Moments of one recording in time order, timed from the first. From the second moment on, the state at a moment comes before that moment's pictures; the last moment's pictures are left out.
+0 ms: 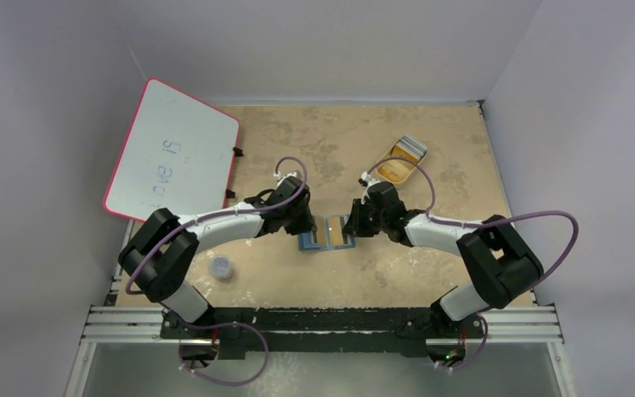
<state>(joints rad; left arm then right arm) -0.75 1.59 0.87 -0.21 -0.04 -0.93 0.57 1.51 0.63 0.07 -0.20 0.58</state>
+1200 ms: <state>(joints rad) -0.77 1.71 0.92 0.04 0.09 -0.99 0.29 1.32 0.84 -0.06 -0.07 0.33</state>
